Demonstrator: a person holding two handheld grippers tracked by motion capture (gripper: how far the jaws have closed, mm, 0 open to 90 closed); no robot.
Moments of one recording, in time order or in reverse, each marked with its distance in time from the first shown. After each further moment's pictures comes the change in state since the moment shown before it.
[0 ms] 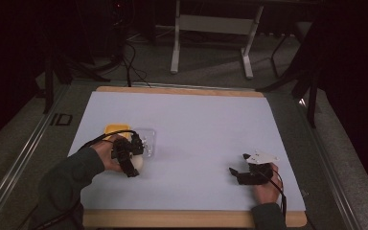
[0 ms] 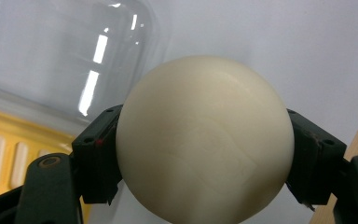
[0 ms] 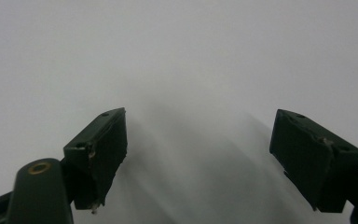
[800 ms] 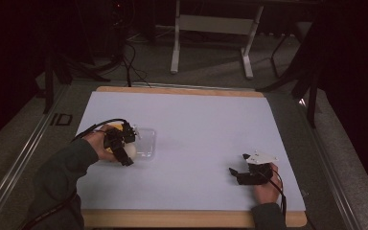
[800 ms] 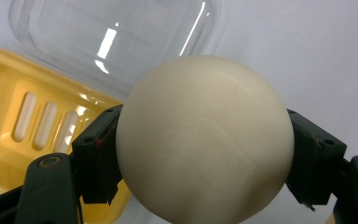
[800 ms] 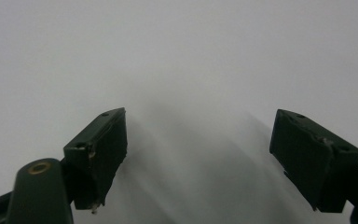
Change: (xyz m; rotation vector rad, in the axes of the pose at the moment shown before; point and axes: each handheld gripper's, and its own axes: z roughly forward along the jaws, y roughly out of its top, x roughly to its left) left arm 0.032 -0.015 -0.011 -0.022 0.008 -0.108; right arm 0.001 0.000 0.000 0.004 -0.002 -0.007
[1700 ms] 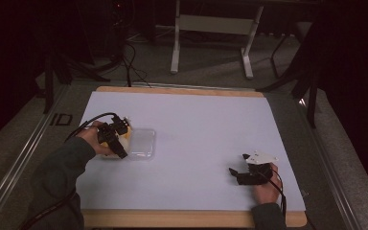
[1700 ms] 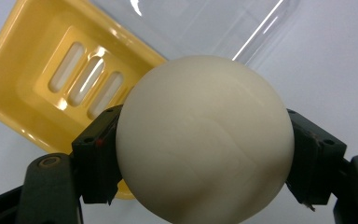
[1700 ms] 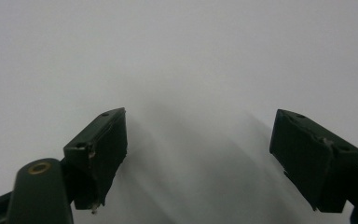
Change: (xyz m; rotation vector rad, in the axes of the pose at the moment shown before) left arm 0.029 -0.012 0.002 0.025 0.032 -0.221; right arm 0.000 0.000 0.000 0.003 -0.001 -0.005
